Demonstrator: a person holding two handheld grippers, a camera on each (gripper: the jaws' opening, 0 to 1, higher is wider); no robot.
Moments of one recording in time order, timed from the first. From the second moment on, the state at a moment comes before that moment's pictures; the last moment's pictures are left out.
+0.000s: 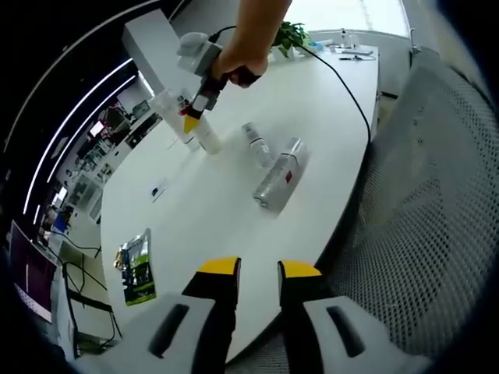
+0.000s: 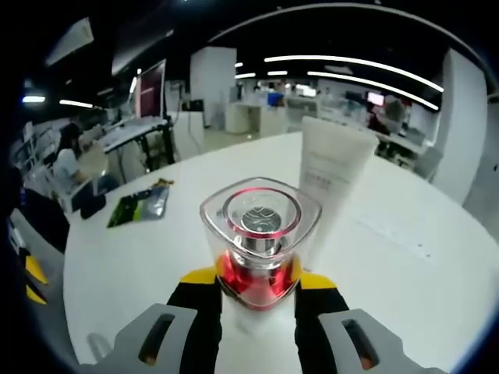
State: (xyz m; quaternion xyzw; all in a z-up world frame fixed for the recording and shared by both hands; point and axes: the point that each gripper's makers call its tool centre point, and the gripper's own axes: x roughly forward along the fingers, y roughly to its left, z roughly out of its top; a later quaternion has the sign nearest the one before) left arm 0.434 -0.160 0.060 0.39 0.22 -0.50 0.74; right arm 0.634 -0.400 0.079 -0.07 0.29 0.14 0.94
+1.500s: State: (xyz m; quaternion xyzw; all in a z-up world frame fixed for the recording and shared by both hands) left arm 0.427 -0.162 0.056 0.39 0.23 -0.51 0.73; right arm 0.663 -0.477 0.077 -0.11 0.31 0.09 0.94
